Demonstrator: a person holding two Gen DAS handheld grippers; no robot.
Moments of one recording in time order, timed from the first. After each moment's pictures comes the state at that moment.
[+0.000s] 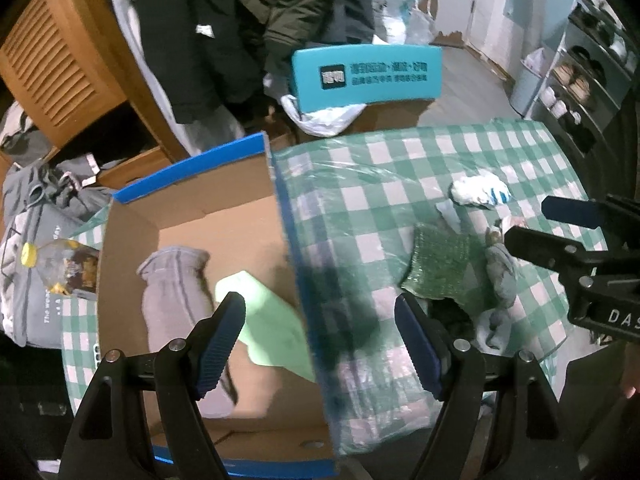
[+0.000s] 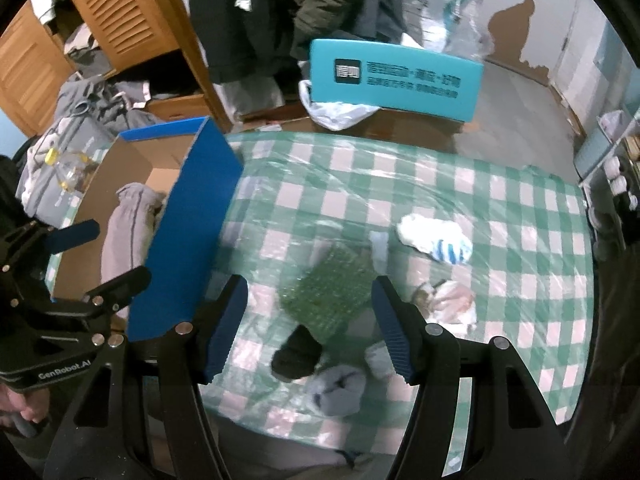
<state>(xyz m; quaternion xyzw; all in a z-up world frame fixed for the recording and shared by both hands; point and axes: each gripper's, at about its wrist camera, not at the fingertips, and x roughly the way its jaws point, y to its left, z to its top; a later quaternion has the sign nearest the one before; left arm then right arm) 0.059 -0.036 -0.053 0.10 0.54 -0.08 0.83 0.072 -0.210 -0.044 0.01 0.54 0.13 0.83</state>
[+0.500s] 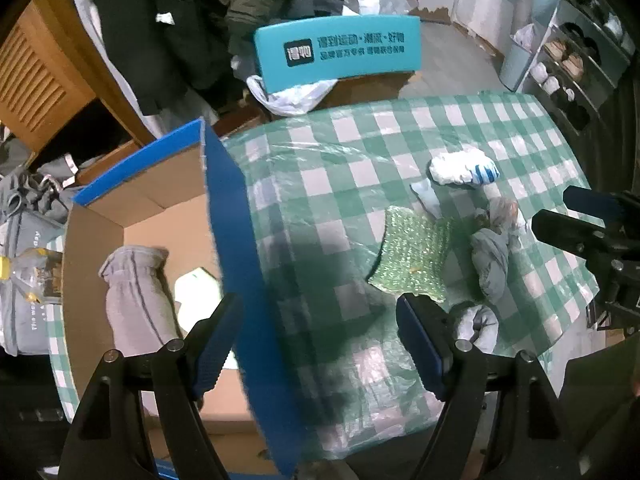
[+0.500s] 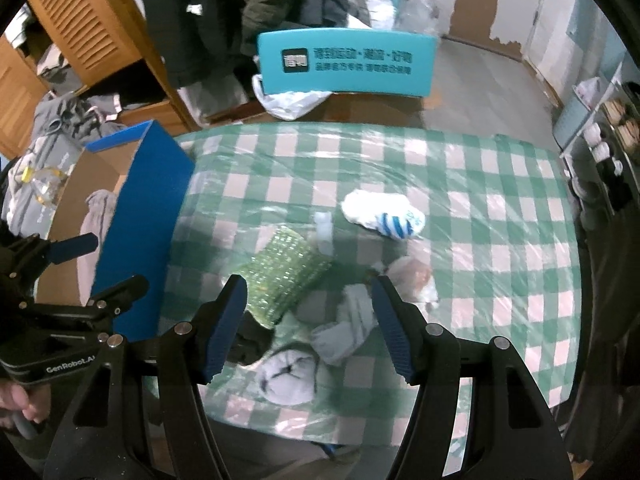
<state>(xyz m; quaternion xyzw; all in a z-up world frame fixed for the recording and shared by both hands) 0.067 -0.075 -0.081 0.11 0.57 -0.10 0.81 0.065 -0.264 -0.058 0.03 0.55 0.08 0.83</state>
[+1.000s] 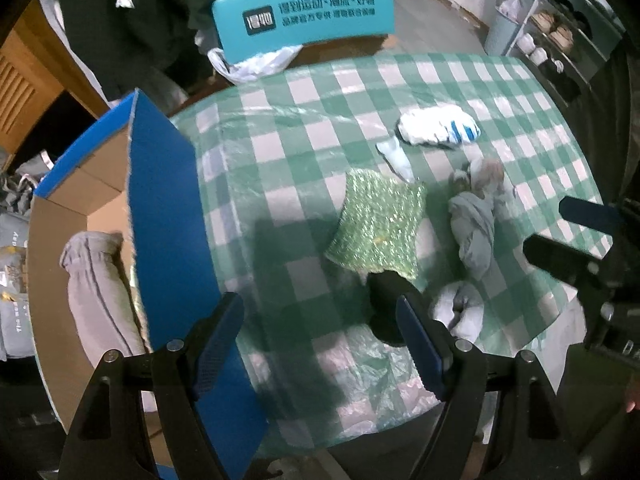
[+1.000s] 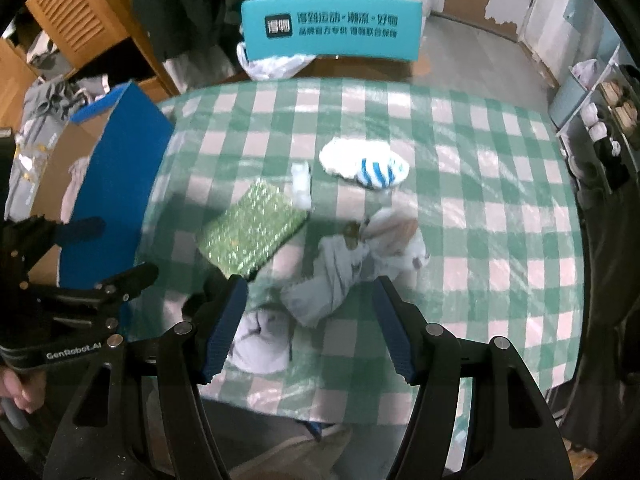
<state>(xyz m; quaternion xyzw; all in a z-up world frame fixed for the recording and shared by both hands) 0.056 -0.106 -0.114 0.12 0.61 -0.12 0.78 0.039 -0.278 -0.091 0.03 0.59 0.08 0.81</state>
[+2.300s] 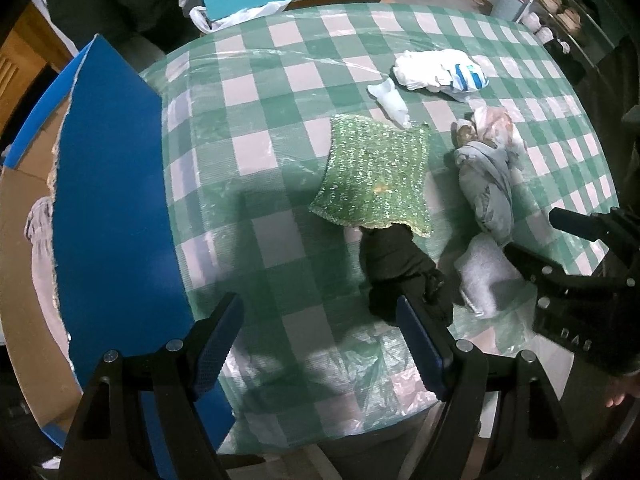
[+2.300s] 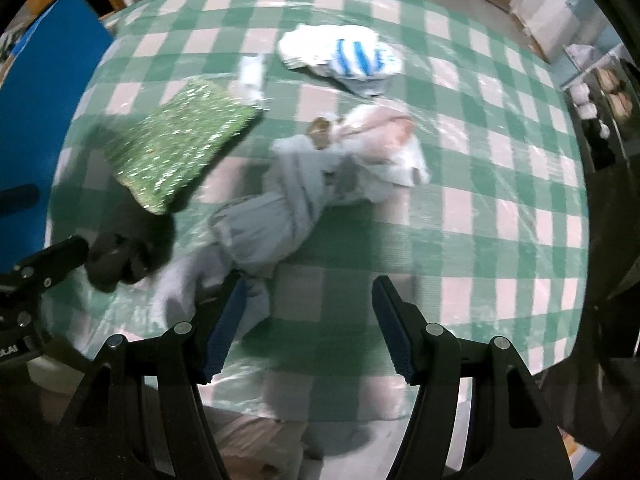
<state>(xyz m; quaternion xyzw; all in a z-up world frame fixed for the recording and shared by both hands) 0.047 -0.117 -0.160 0.11 0.65 -0.12 0.74 0.028 -0.289 -0.167 -0.03 0.66 0.02 0.75</state>
